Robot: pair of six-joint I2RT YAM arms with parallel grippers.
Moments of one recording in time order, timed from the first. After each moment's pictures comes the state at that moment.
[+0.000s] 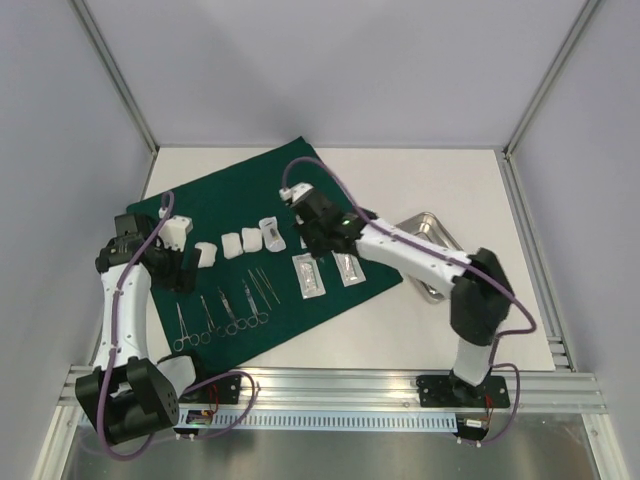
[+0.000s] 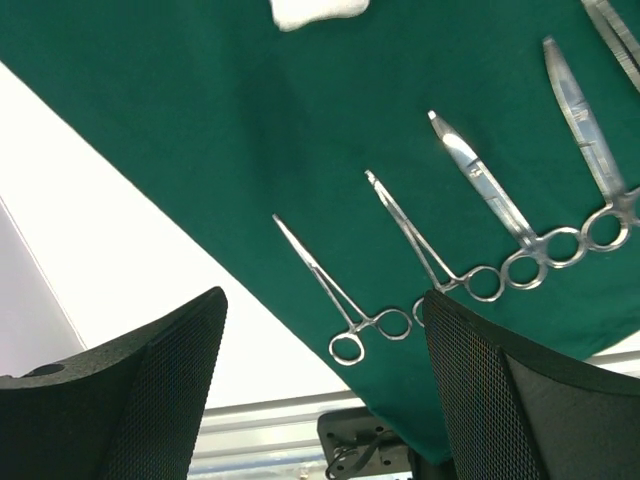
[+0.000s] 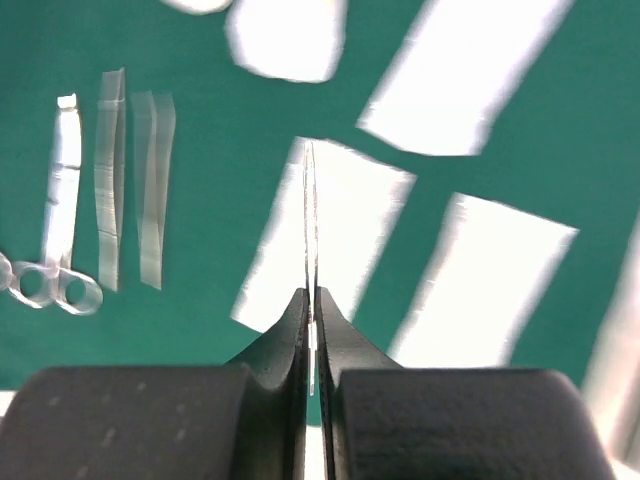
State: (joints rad) left arm 0.30 1.07 0.89 -0.98 0.18 0.48; right arm 0.95 1.93 1.61 -0.63 0.20 0.23
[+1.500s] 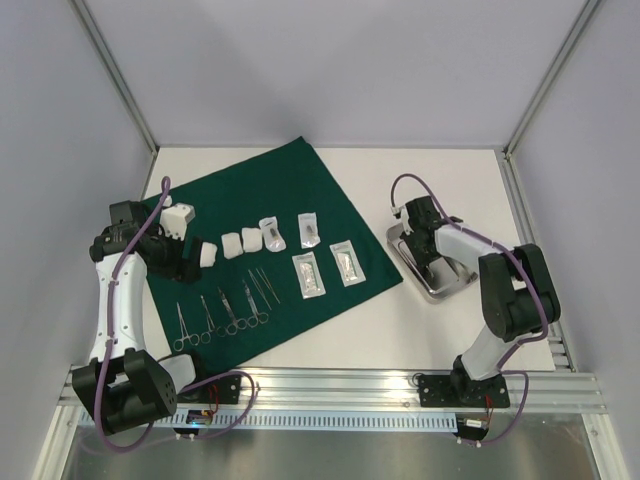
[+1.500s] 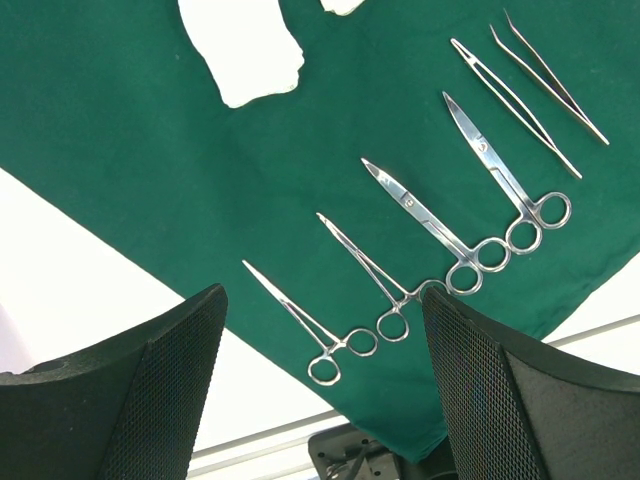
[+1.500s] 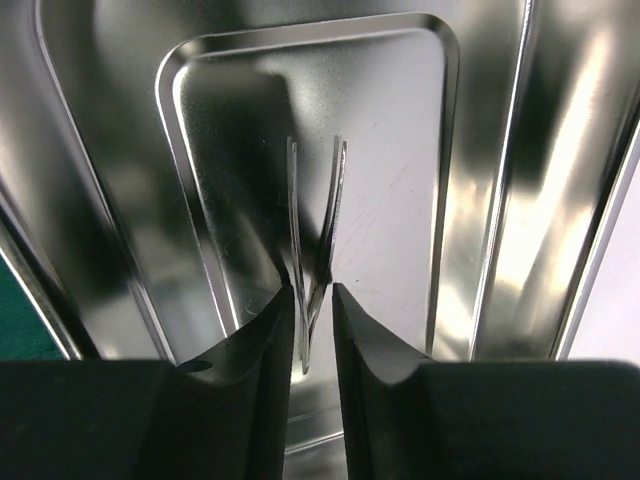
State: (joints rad) left arm 0.30 1.13 1.03 -1.04 0.36 0.52; right arm 0.27 1.69 0.98 -0.46 0.20 -0.22
